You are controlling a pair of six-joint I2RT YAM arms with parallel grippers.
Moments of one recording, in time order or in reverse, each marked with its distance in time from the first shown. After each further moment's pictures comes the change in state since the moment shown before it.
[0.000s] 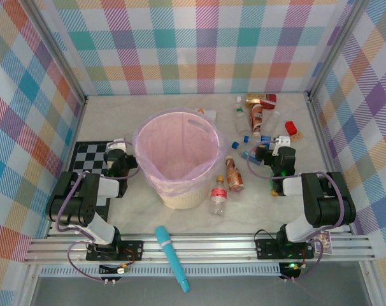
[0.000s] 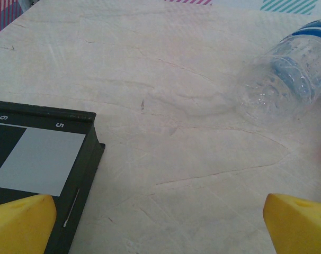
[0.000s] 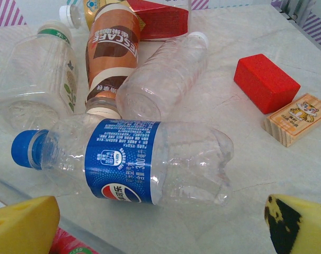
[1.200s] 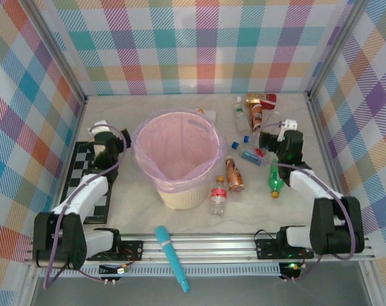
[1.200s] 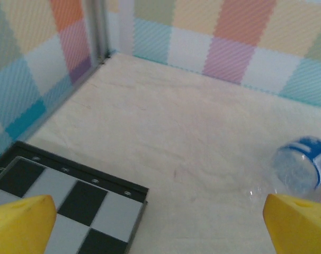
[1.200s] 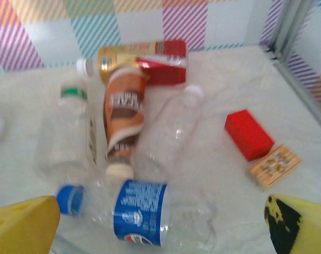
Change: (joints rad) left arm 0.034 -0.396 0.279 -0.645 -0.163 -0.136; right arm 0.000 -0.274 0.267 -0.539 0.019 0.036
